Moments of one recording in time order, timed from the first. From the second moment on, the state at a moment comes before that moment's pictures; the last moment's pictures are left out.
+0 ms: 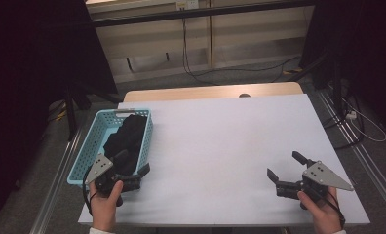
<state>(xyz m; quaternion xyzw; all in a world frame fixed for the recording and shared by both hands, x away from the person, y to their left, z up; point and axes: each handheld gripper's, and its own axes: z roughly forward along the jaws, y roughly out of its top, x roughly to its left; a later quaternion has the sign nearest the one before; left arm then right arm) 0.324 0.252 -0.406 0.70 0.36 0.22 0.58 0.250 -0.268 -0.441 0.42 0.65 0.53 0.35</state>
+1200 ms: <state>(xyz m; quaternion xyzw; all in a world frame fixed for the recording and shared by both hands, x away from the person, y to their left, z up) 0.332 0.247 -0.377 0.68 0.36 0.22 0.60 0.244 -0.266 -0.441 0.40 0.66 0.54 0.34</state>
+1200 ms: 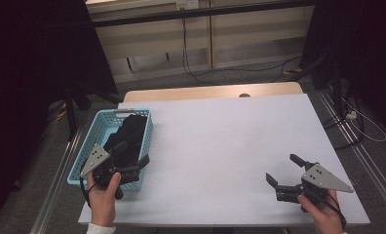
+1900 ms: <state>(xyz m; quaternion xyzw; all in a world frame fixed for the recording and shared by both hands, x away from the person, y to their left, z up) 0.361 0.246 -0.336 0.69 0.34 0.23 0.59 0.243 -0.266 -0.442 0.39 0.67 0.53 0.33</state>
